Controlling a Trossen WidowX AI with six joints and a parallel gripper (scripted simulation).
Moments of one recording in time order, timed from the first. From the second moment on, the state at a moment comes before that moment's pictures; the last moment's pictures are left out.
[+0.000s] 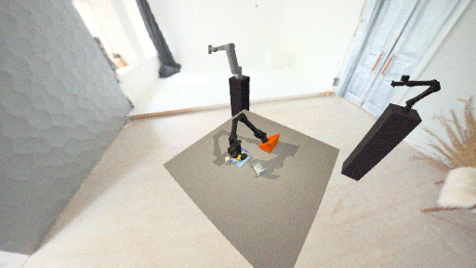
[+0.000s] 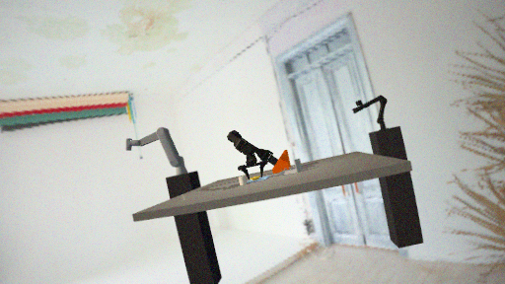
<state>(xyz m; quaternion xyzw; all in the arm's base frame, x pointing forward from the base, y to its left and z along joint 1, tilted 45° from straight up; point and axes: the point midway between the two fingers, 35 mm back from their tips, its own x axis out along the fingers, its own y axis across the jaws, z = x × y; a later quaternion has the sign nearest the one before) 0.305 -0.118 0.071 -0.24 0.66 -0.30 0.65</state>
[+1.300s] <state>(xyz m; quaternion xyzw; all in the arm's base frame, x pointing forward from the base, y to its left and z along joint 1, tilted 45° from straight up) 0.318 -0.076 0.109 -0.25 0.65 -0.28 0.66</state>
